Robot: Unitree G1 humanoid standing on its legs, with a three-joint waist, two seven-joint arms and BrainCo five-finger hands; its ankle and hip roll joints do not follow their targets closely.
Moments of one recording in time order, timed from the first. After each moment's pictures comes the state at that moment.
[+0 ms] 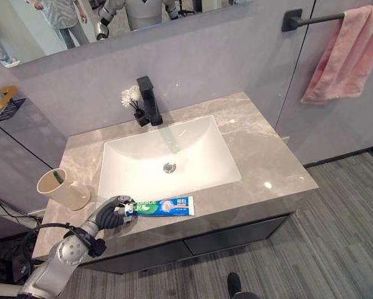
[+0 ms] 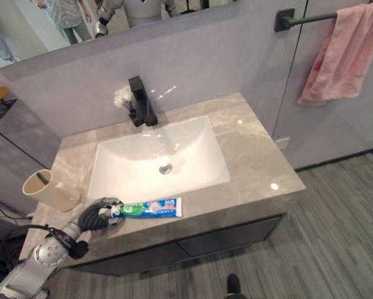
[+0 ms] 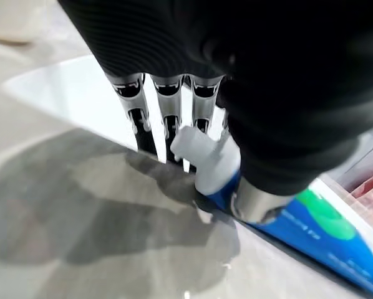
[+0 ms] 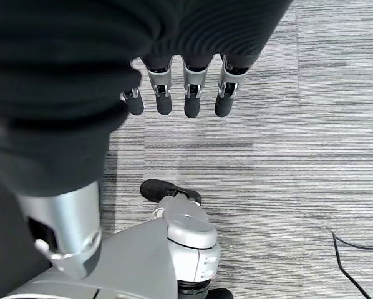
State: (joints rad) left arm 0.11 0.75 -0.17 0.04 0.14 -0.15 -0.09; right arm 0.11 -0.41 0.18 1.24 0.06 -0.06 0.07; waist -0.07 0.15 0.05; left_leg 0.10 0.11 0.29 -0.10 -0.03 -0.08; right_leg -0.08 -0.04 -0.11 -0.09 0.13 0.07
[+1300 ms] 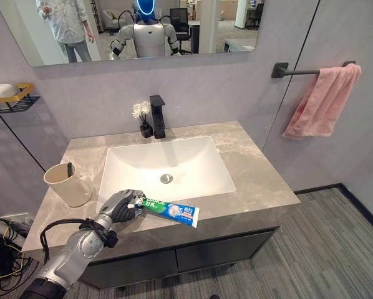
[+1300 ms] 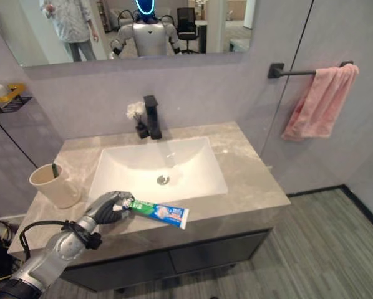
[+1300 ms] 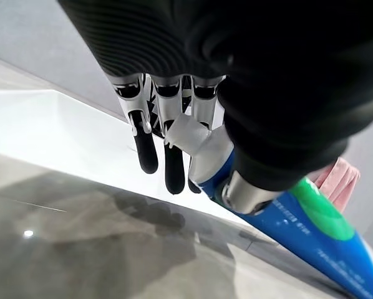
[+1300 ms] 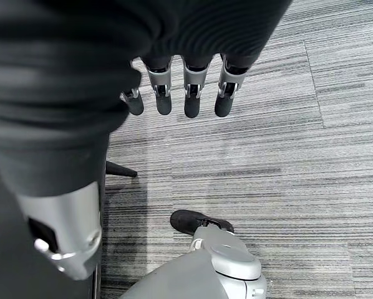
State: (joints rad) left arm 0.00 0.69 -0.31 0.12 0.37 -0.21 0.09; right arm 0.07 -0.32 0.19 1.31 0.11 -0.06 0.00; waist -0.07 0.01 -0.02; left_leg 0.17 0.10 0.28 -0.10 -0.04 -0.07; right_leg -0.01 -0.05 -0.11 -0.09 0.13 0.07
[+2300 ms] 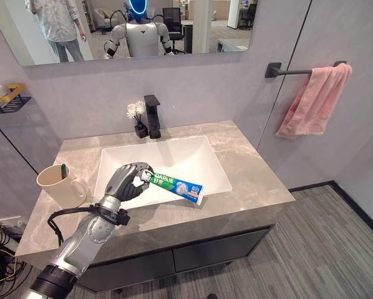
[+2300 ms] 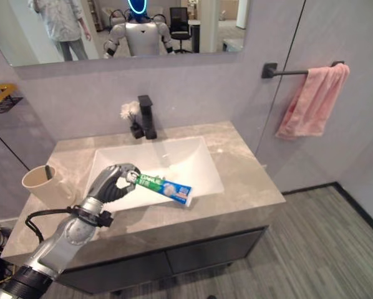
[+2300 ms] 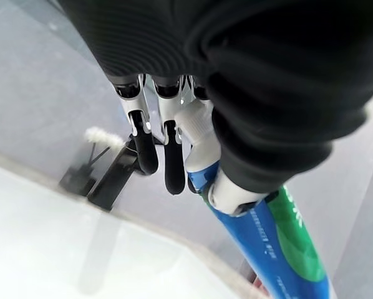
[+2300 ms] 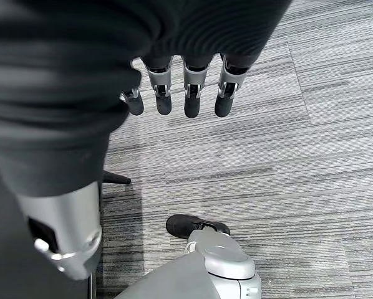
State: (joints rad) left arm -0.11 0.66 -0.27 0.01 0.37 -0.19 0.26; right arm 0.07 -0.31 0.20 1.32 0.15 -0.06 -0.03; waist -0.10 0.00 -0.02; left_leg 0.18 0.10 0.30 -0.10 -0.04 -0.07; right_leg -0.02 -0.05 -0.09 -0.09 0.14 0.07
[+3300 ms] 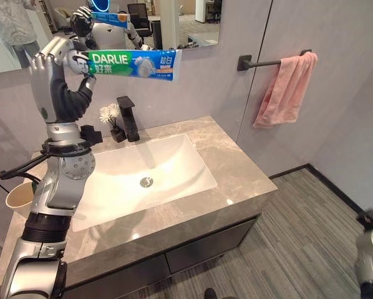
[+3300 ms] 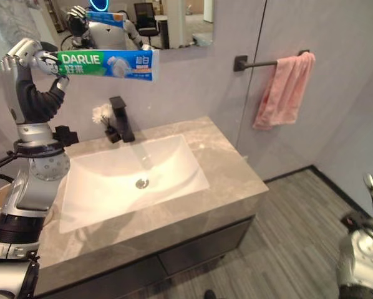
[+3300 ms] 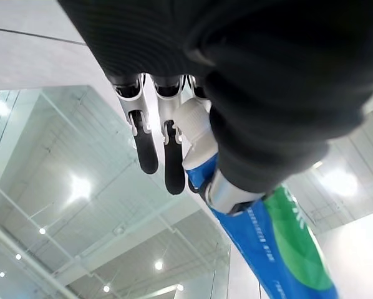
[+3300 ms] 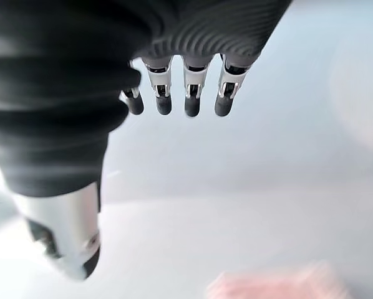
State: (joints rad) left arm -0.54 0.65 -0.01 -0.03 0.45 -0.12 0.63; right arm -0.07 -0.56 -0.34 0.22 0.52 -0.36 -0.43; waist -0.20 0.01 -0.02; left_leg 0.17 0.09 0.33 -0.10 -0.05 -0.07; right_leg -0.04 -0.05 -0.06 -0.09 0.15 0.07
